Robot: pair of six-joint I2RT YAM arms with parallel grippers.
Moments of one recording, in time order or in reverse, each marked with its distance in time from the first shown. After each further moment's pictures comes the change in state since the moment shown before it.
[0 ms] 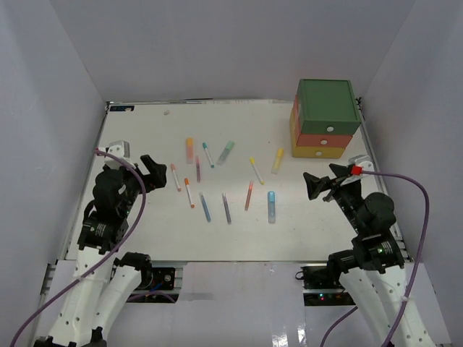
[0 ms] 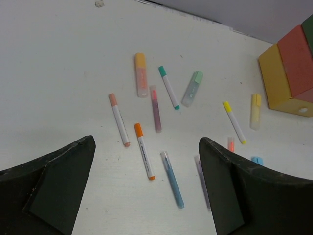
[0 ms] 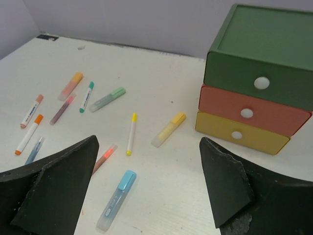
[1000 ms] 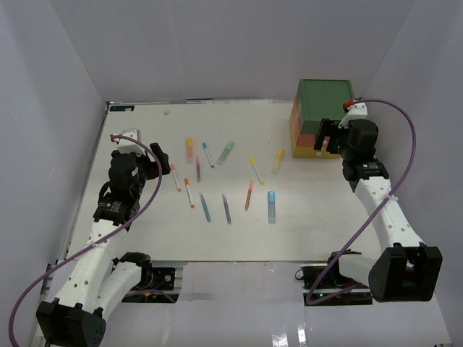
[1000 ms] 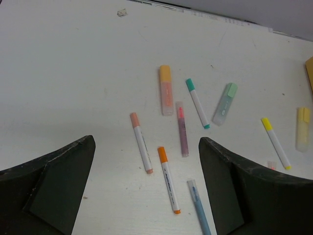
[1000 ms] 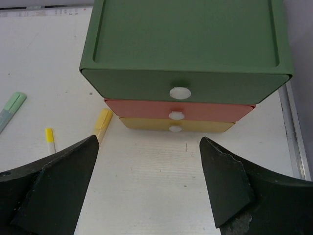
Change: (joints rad) left arm 0.002 0.248 -0.054 0.274 -0.085 0.101; right arm -0.206 0.855 0.381 0.061 0.133 0.014
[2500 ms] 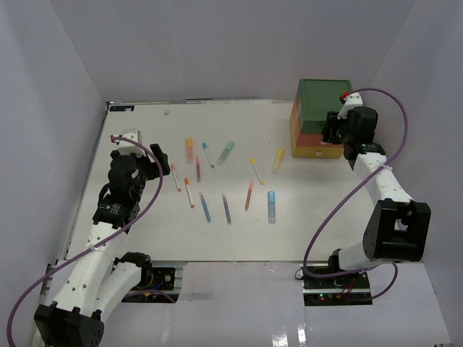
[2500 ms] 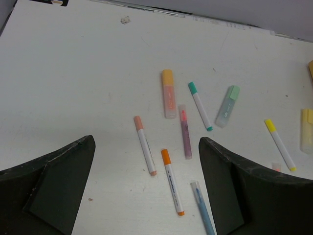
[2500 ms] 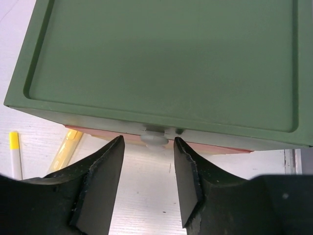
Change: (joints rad) left arm -0.024 -0.023 0.000 -0.001 -0.037 0.032; right arm -0.109 0.302 0.142 0.056 -0.150 -0.110
